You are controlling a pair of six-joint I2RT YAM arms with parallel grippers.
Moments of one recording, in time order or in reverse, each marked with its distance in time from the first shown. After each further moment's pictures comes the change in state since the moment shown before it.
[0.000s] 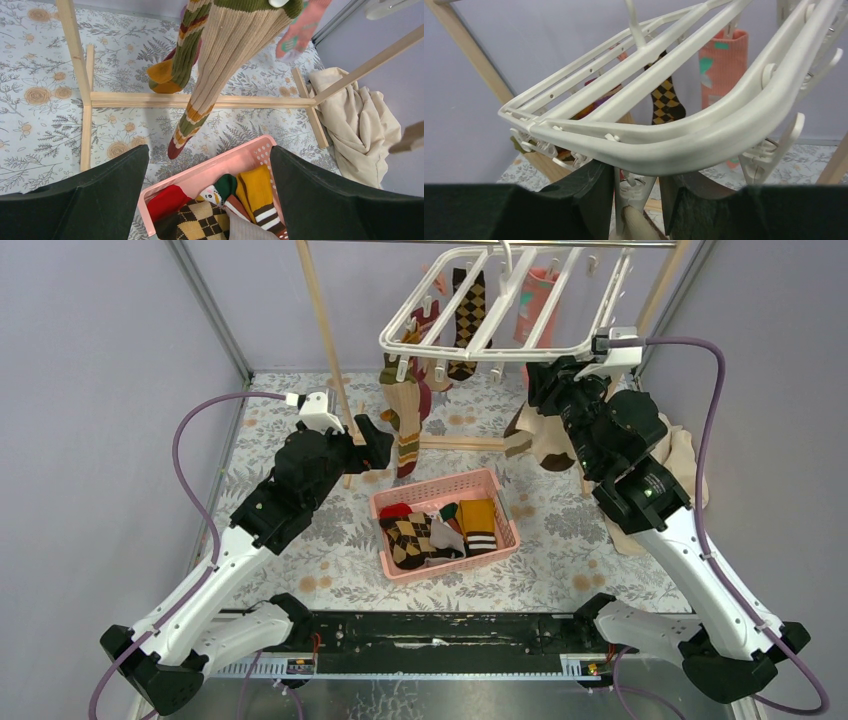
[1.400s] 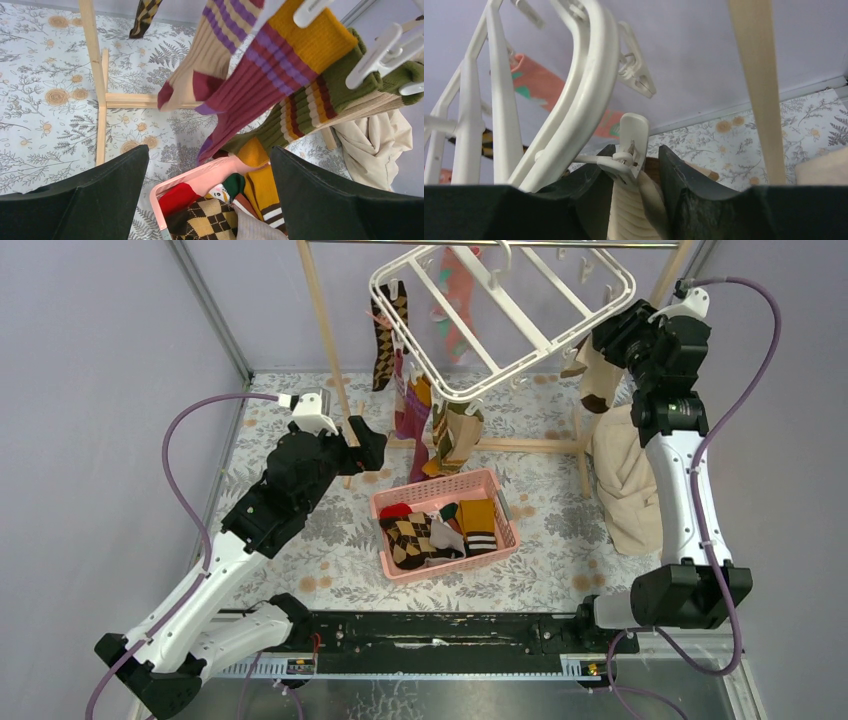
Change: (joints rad) left arm 0.000 -0.030 0.019 -0.055 -0.025 0.027; right arm -0.676 0.328 0.166 -0.035 -0.500 0.352
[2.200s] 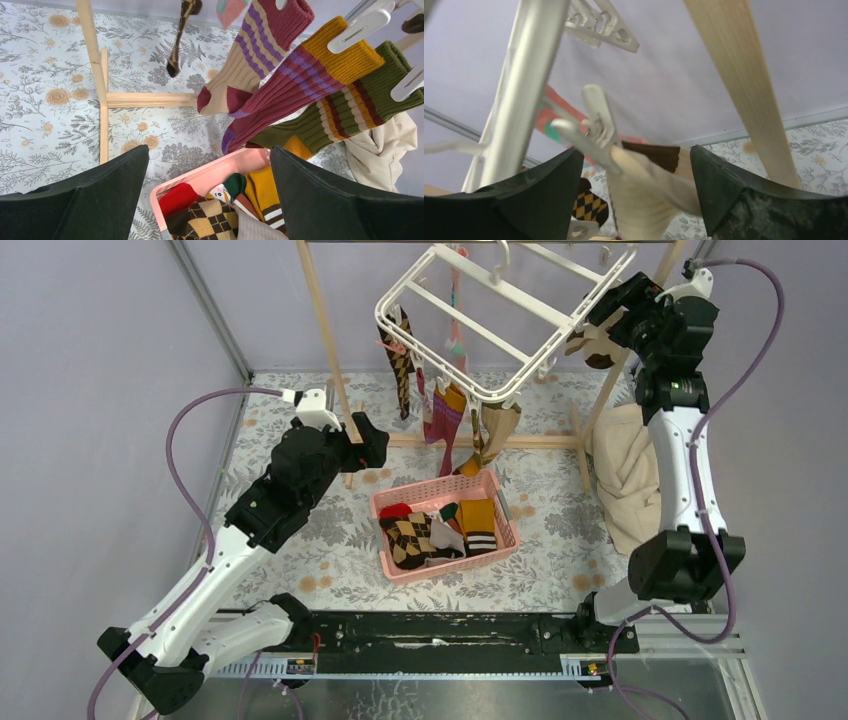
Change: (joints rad) left arm 0.000 0.027 0.034 -0.015 -0.004 0.005; right arm -0.056 0.191 0.159 0.104 -0.138 0.108
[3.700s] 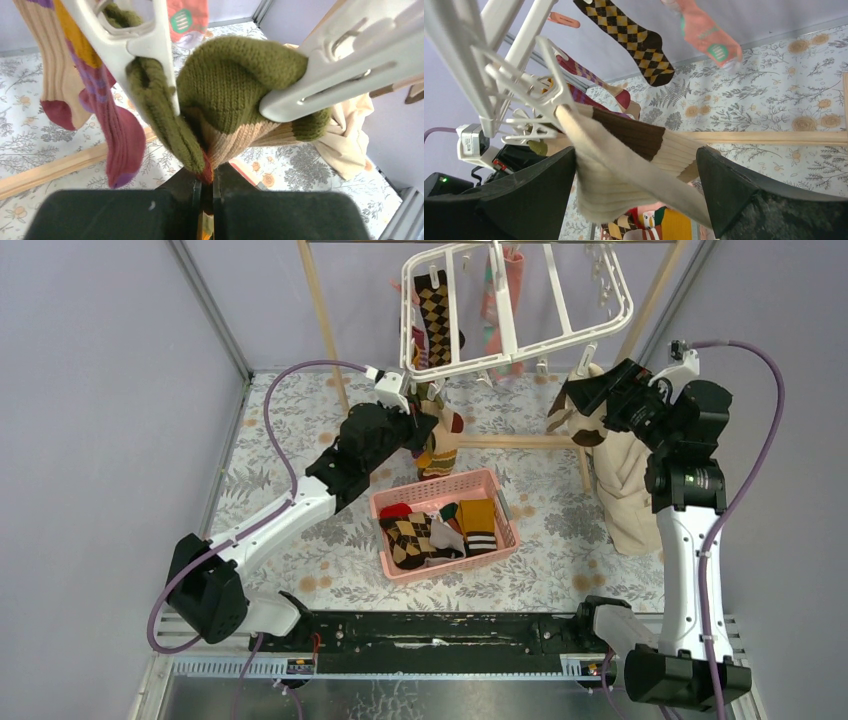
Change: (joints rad) left arm -0.015 0.423 -0.008 0.542 0.307 0.076; right arm -0.024 -0.531 -0.426 -0.263 -0.261 -0.022
